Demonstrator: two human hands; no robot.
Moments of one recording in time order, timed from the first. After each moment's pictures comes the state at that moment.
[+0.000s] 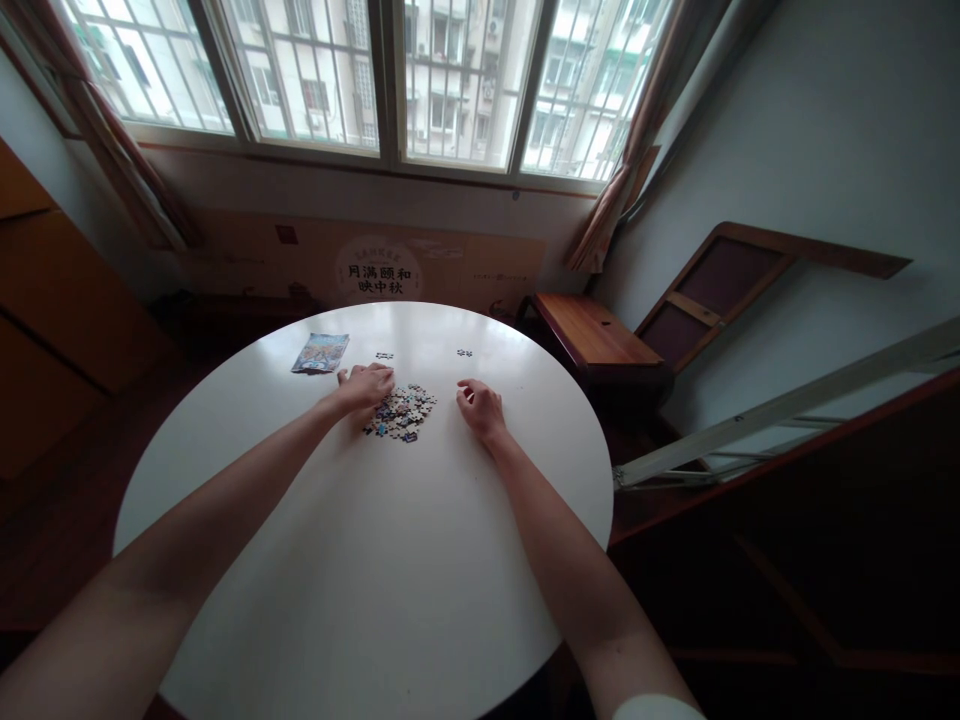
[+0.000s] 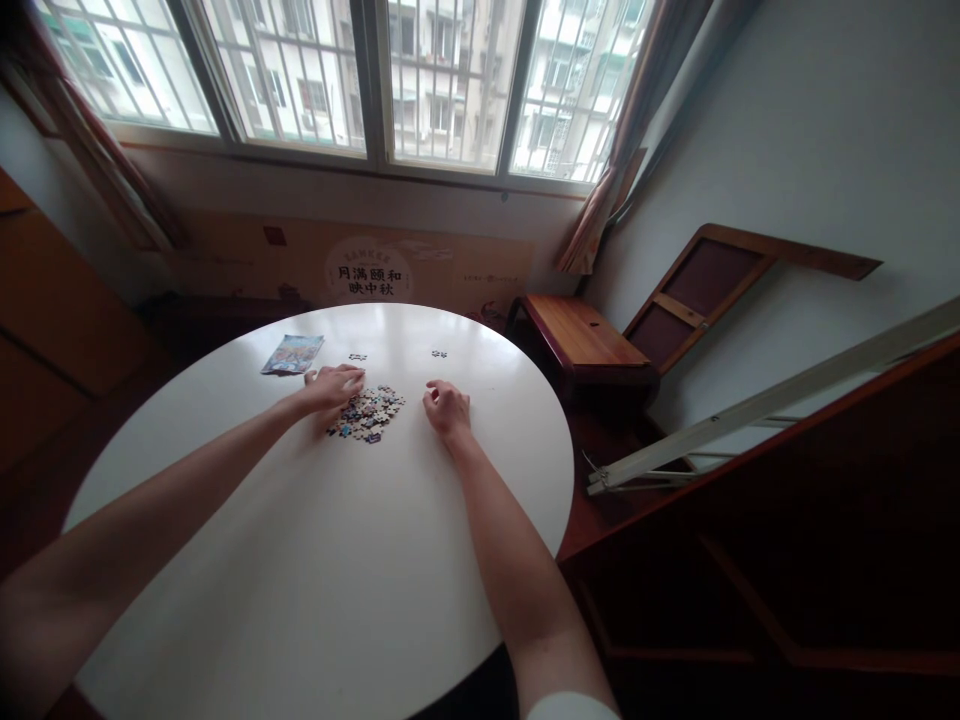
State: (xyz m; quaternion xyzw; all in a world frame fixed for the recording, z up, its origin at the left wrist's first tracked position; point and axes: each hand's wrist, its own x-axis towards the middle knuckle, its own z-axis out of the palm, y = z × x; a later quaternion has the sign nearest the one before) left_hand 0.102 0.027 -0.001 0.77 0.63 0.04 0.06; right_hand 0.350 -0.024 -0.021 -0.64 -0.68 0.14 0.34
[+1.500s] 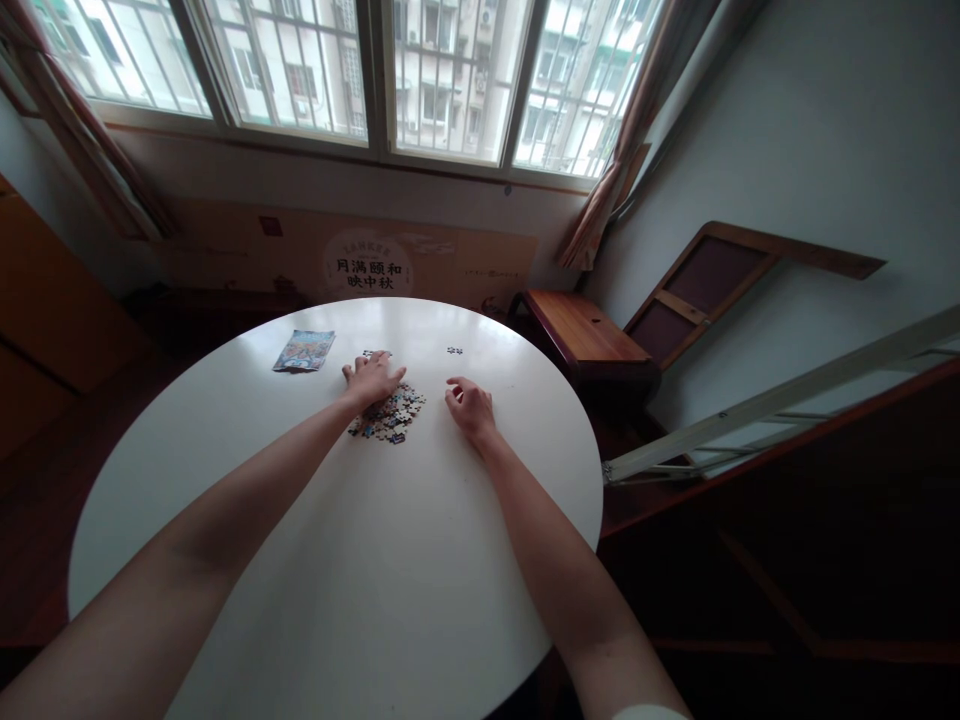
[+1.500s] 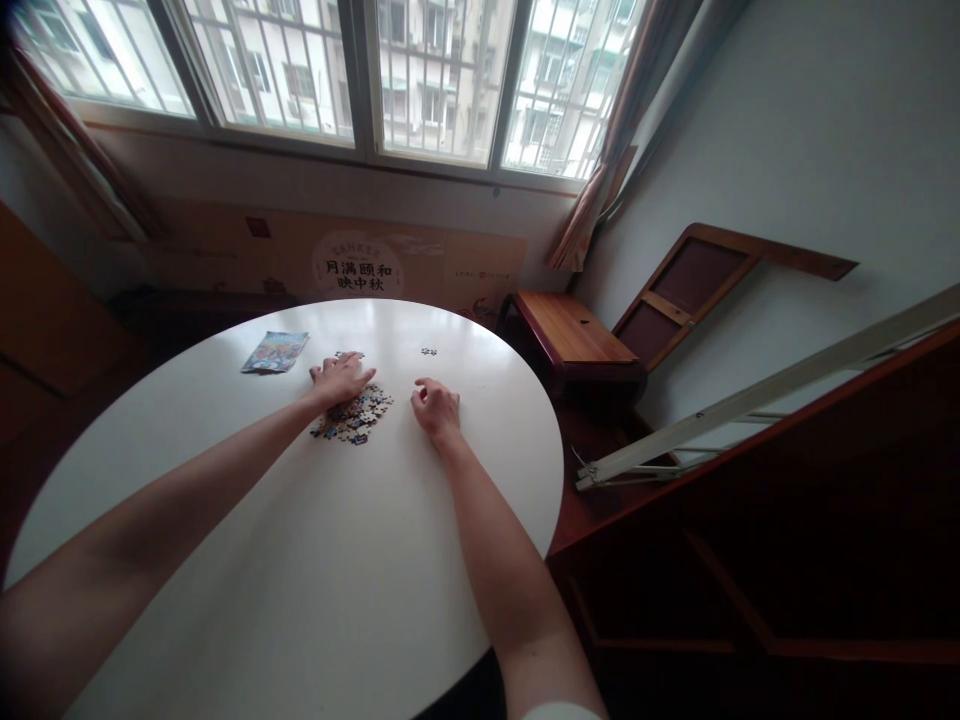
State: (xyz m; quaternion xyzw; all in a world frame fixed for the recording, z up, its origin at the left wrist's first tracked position) left_hand 0.144 0.045 -0.013 0.72 0.69 0.11 0.06; right_hand 0.348 -0.027 -0.018 -0.63 -0.68 0.15 0.33
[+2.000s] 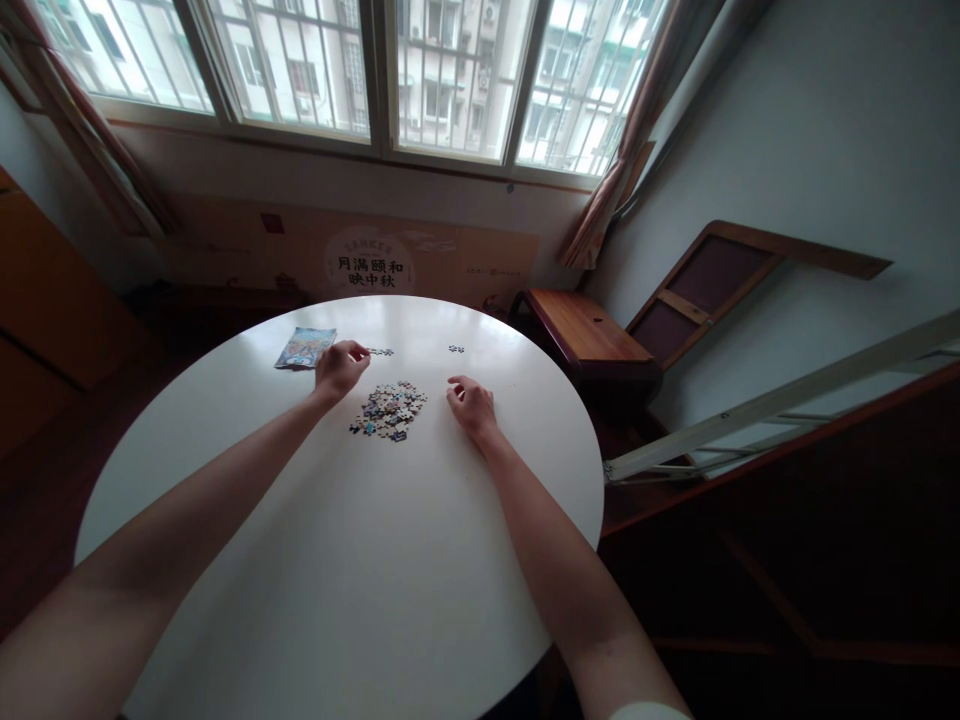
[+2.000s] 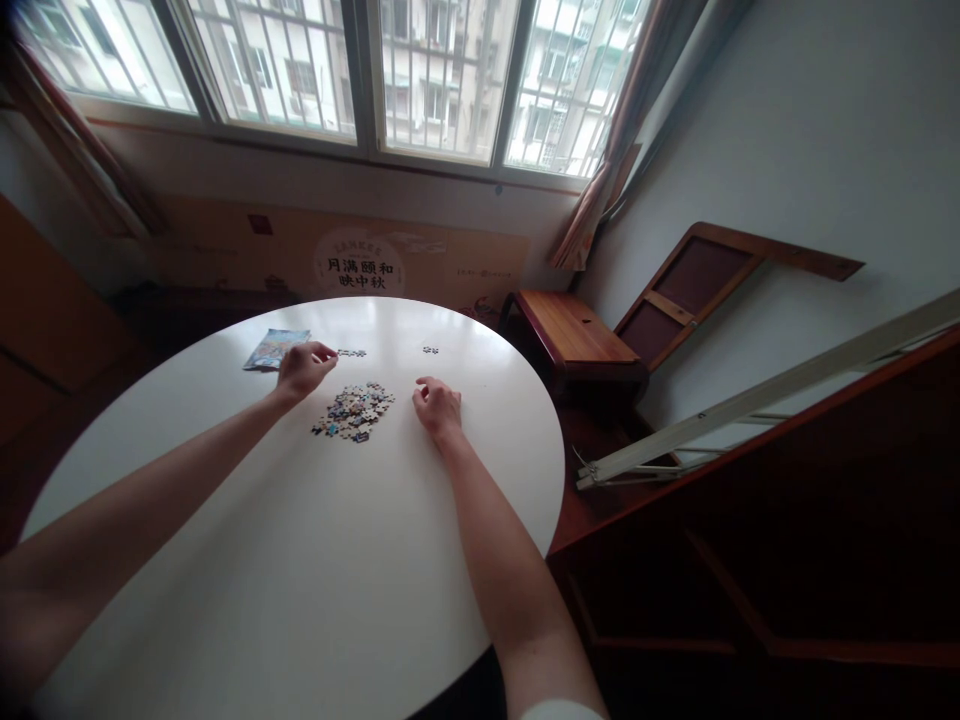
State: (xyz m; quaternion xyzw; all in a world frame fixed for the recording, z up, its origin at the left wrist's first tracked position) left_hand 0.096 0.032 0.009 0.66 0.66 0.35 0.08; right_hand 0.349 -0.026 -0.020 -0.64 -0.68 0.15 0.33
